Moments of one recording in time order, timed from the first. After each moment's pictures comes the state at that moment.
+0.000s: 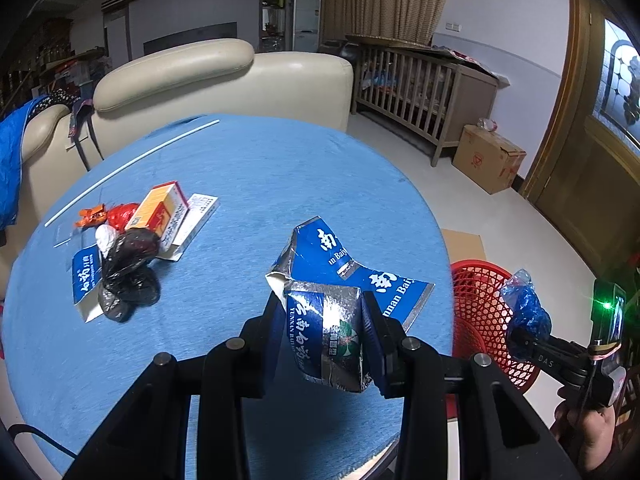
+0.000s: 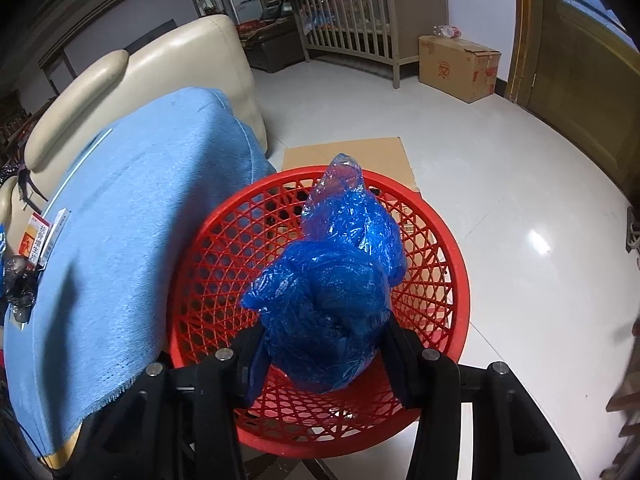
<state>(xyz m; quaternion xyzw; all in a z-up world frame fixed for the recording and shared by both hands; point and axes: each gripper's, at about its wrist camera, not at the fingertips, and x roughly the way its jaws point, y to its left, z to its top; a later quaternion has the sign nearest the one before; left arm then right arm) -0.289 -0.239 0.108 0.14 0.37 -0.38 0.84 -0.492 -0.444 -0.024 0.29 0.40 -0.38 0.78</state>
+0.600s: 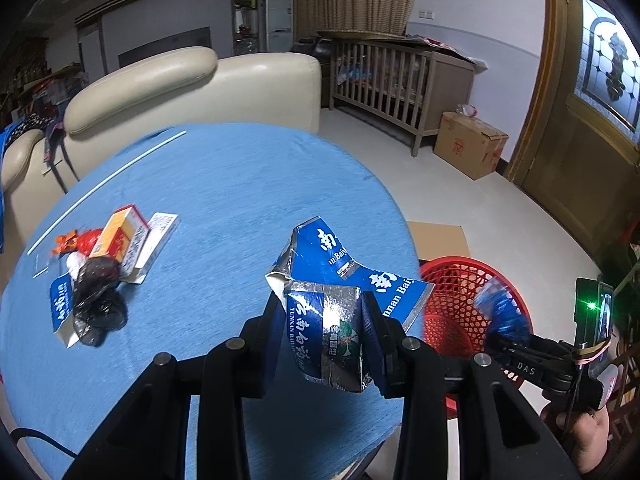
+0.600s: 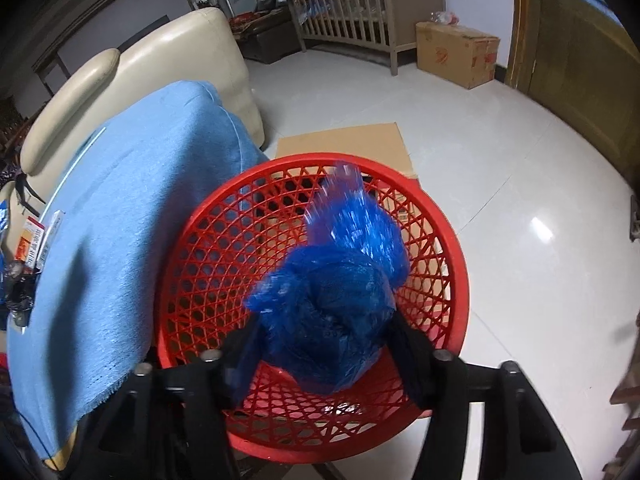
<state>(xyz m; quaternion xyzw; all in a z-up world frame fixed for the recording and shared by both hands) -0.308 -0.284 0.110 0.17 0.36 -0.41 0.82 -0.492 -0.458 -0.040 0.32 0.40 -0.37 0.77</state>
